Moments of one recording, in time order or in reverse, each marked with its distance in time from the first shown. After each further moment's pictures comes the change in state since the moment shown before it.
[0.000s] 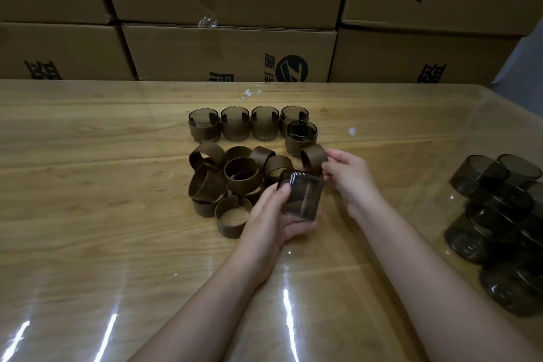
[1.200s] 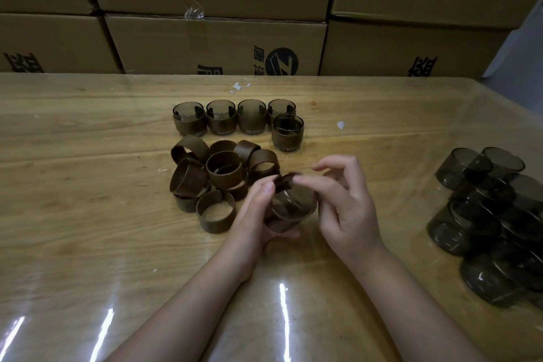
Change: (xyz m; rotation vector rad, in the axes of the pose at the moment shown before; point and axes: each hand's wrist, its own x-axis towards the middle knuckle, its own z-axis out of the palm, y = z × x) left_hand -0.002 -0.005 -0.002 0.137 -0.057 0.017; right_hand -0.081 0.003 -0.025 -0.520 -0.028 -1.185
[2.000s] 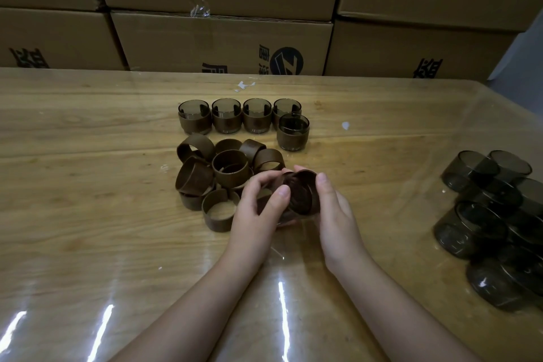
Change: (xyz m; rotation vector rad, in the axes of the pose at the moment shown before) left_hand -0.007 0.001 0.005 0.193 0.187 0.201; right_hand -0.002 -0.024 0.028 0.732 0.001 0.944
